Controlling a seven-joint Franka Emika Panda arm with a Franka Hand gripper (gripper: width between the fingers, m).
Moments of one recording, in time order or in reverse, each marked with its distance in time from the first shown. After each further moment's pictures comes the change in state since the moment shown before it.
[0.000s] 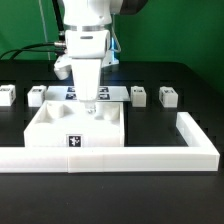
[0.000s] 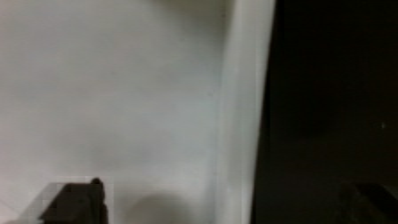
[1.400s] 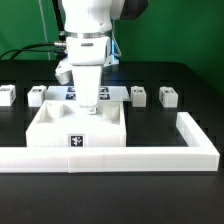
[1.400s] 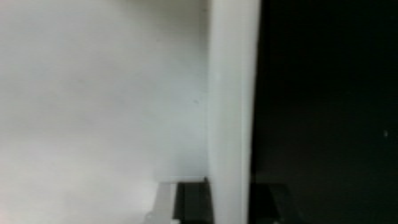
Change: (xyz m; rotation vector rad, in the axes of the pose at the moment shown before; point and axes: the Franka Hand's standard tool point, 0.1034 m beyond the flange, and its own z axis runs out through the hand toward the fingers) arm 0.001 -0.001 0.004 0.000 0.002 0.003
